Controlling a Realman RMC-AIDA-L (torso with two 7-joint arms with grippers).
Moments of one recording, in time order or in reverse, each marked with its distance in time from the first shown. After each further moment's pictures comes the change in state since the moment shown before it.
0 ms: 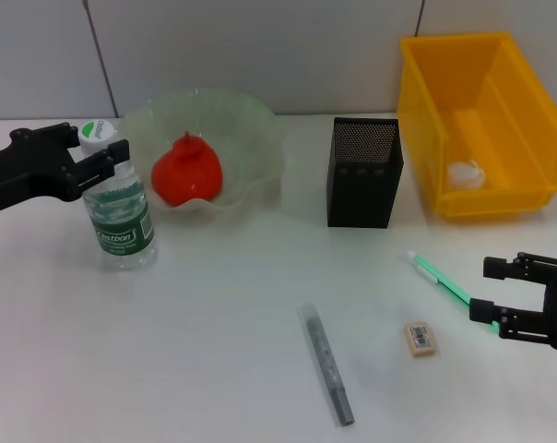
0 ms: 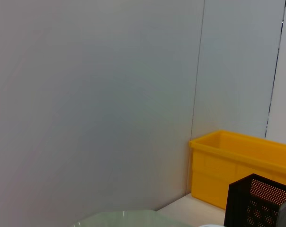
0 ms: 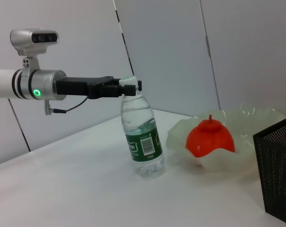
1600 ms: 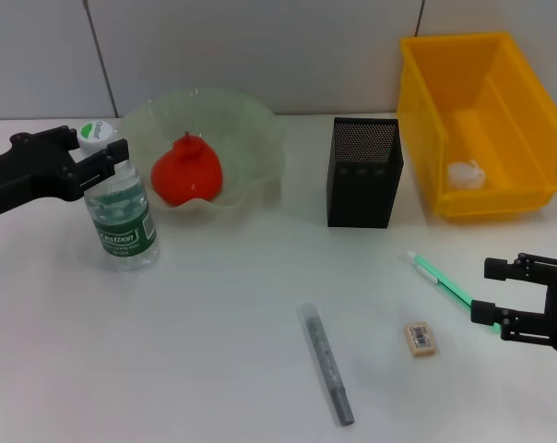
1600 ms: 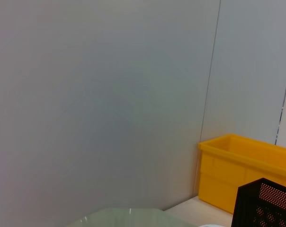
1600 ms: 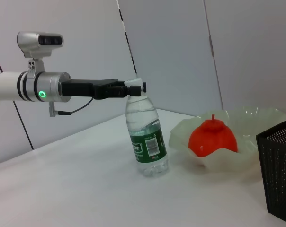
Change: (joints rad) left arm -0.002 -0.011 -0.022 -0.028 -0.006 -0.024 -0.002; right arm 0.000 -0.003 -0.001 0.003 -0.002 -0.009 -0.002
